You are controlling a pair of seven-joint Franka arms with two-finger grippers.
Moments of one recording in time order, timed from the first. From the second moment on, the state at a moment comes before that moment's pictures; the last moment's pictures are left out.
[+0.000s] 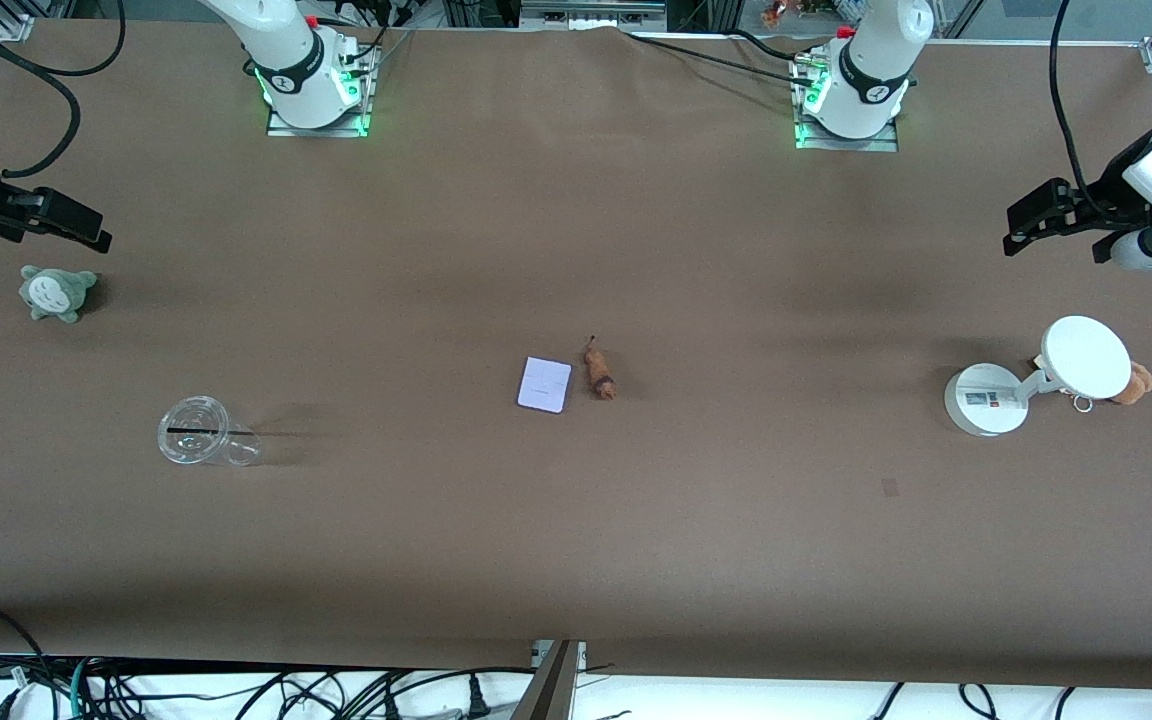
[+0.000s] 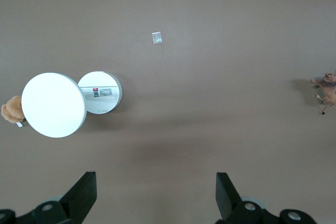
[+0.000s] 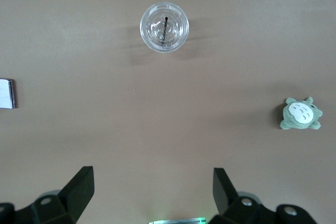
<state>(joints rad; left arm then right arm) 0.00 0.00 -0.04 -1.59 -0.02 1.57 0.02 0.14 0.07 -0.15 -1.50 0.01 1.48 0.11</state>
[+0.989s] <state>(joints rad) -0.01 0.01 -0.04 -1.59 -0.02 1.57 0.01 0.14 0.07 -0.15 -1.50 0.01 1.48 0.11</state>
